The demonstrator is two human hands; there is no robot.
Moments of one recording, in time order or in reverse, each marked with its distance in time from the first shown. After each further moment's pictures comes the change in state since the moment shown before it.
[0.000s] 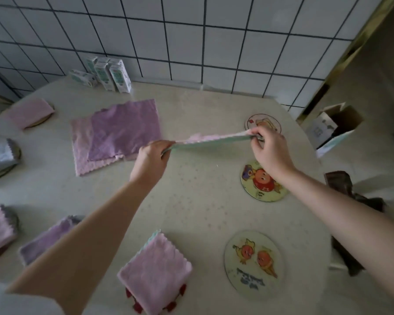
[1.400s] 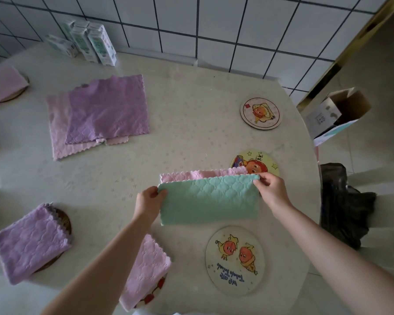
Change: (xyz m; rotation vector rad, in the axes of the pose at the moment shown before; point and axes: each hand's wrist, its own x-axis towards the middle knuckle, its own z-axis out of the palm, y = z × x) left_hand -0.106 -0.006 0.097 -0.394 -0.229 -1.004; right_hand -0.088 0.107 0.026 0.232 -0.171 0.797
